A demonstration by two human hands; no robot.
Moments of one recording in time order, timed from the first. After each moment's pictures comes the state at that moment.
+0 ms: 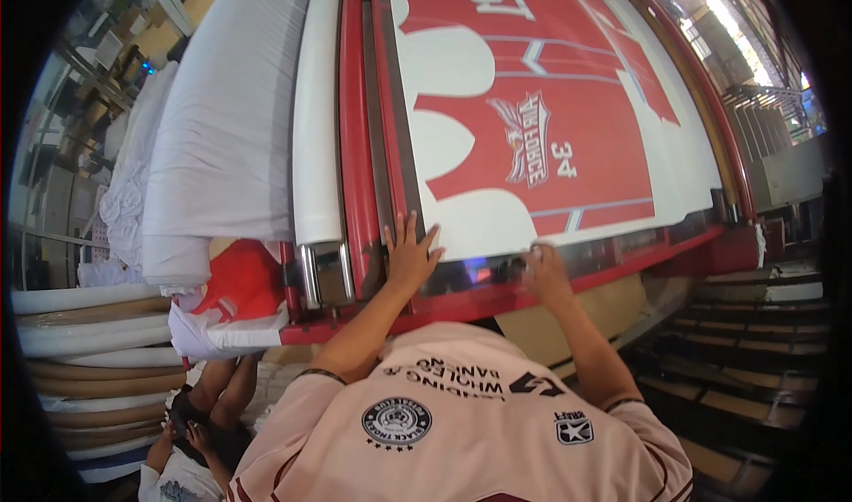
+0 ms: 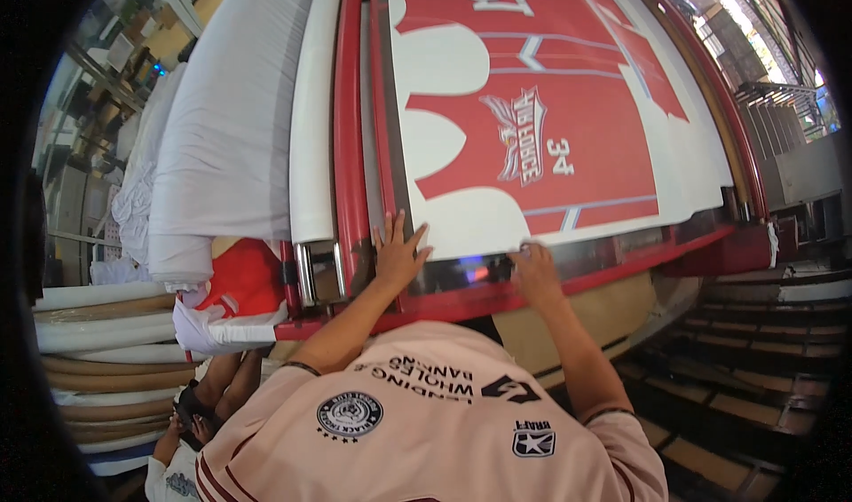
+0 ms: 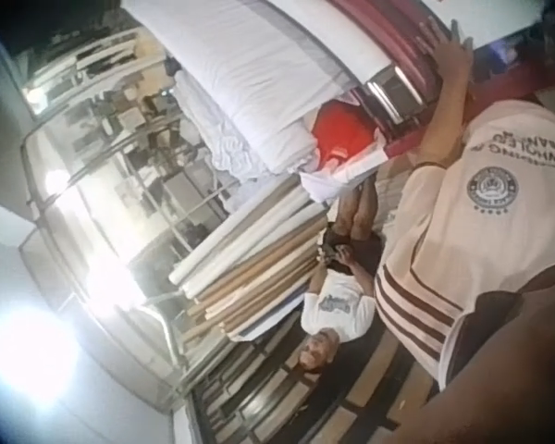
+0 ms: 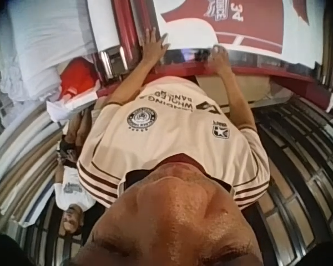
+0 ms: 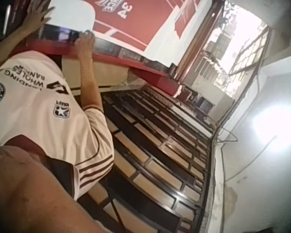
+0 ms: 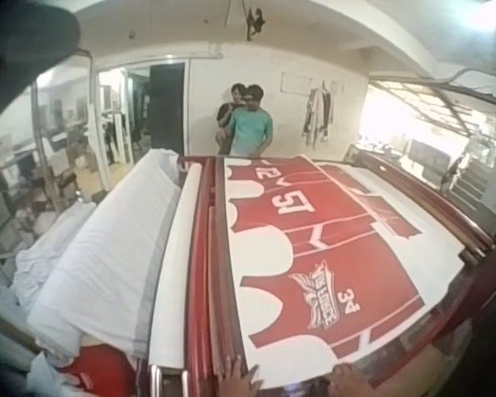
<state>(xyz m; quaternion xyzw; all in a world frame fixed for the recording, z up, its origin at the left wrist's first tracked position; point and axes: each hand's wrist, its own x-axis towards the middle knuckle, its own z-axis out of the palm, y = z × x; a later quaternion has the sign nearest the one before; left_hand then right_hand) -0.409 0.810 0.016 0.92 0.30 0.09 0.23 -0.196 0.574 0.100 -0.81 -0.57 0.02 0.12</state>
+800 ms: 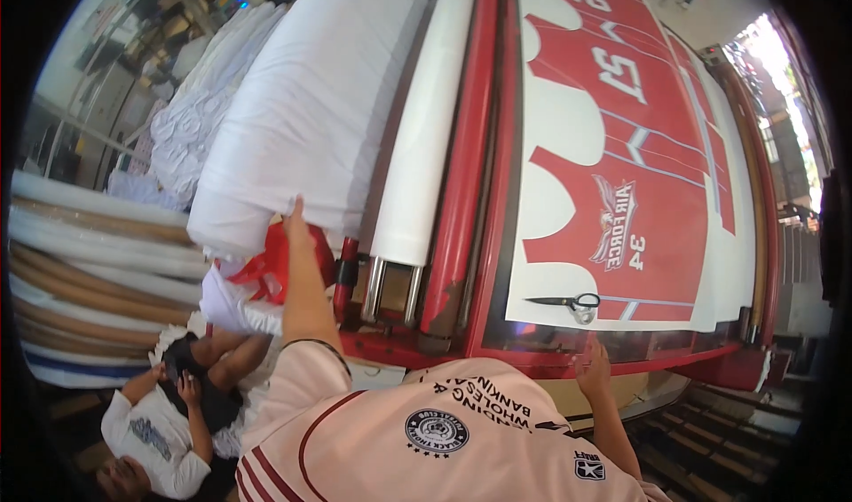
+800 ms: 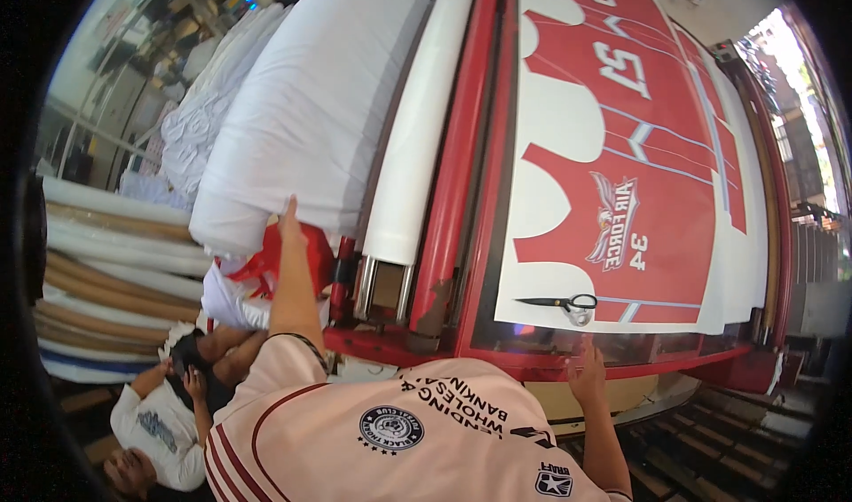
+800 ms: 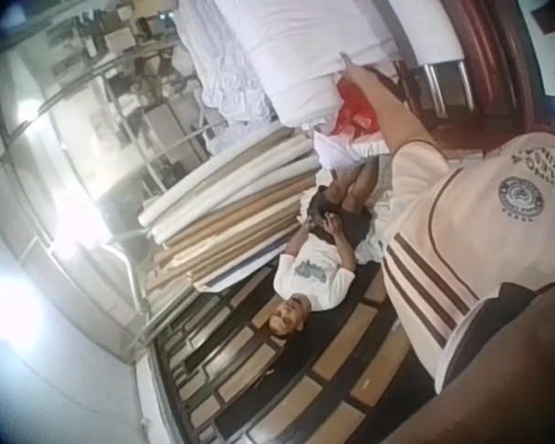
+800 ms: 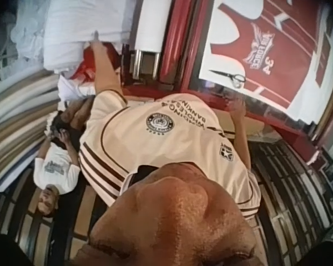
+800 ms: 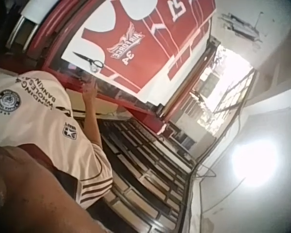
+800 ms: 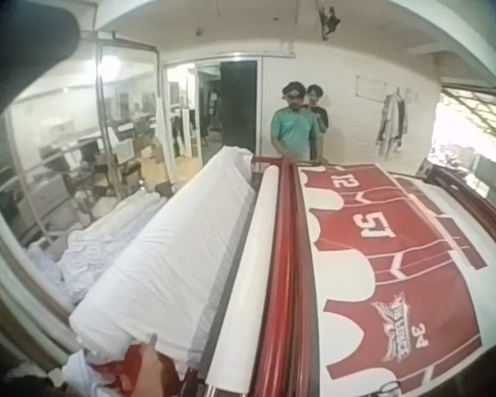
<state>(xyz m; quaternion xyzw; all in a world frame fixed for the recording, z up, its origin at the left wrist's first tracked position) -0.687 1.130 -0.051 0.26 0.56 0.57 0.54 -0.209 0.567 0.118 -0.85 -0.48 0.19 0.12</state>
